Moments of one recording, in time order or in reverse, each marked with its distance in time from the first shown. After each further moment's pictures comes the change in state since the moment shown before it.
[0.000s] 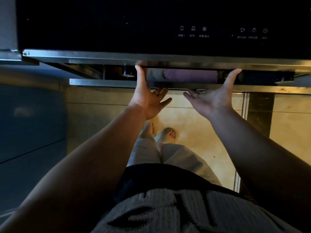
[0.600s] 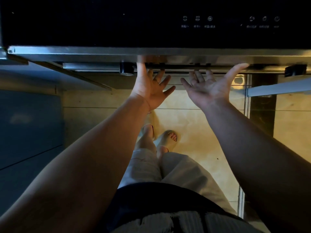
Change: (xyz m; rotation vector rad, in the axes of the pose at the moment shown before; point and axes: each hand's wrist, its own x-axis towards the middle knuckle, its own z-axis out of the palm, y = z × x) left_hand 0.021 0.015 0.013 -0.076 0.002 0.057; right_hand 0.023 0.012 0.017 0.171 -0.045 -0.089
